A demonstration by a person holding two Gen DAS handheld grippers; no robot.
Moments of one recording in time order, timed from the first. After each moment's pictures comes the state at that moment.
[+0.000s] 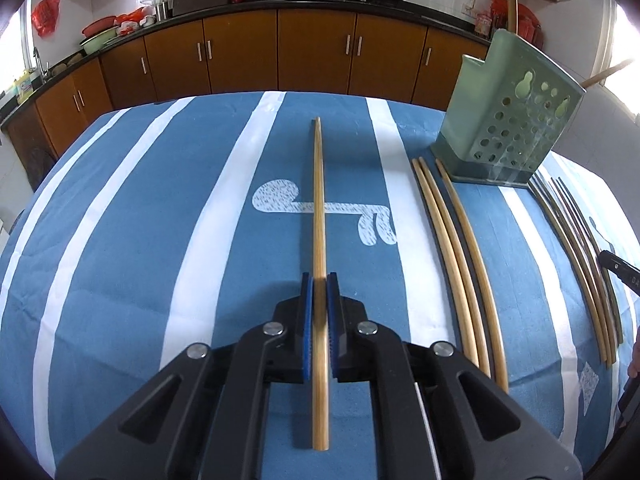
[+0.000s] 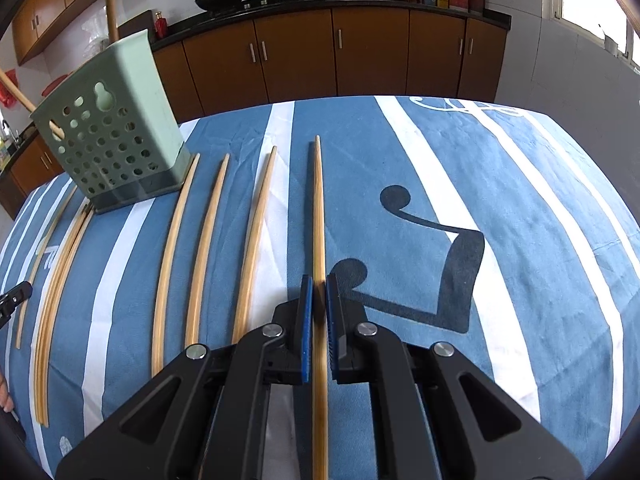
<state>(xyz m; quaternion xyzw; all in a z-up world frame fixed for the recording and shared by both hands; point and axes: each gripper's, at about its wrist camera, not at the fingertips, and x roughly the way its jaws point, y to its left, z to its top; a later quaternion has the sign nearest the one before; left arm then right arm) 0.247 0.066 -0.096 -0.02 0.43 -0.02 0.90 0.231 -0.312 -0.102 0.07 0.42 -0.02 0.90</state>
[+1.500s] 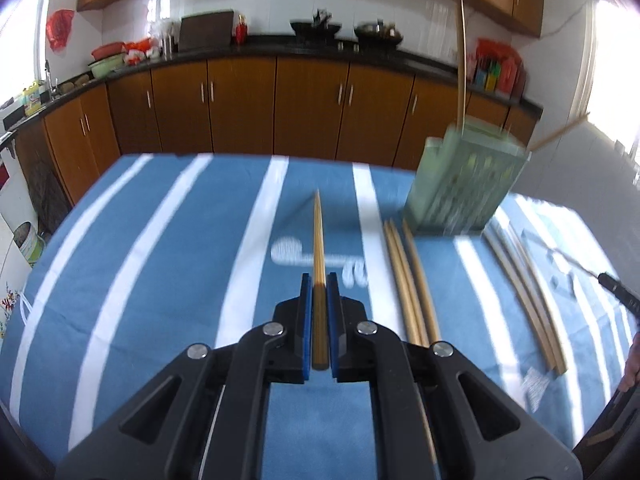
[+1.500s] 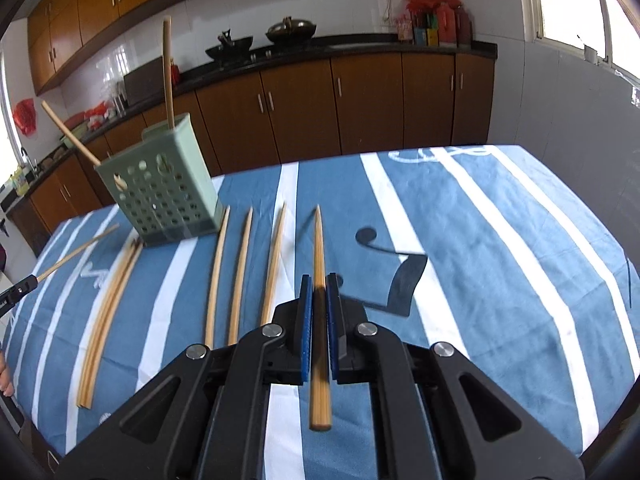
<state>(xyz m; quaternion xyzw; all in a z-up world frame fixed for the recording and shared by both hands) 0.199 0.078 -0.019 -0.04 0.35 -0.03 0.94 0.161 -0.325 -0.037 0.09 0.34 -0.02 0.94</state>
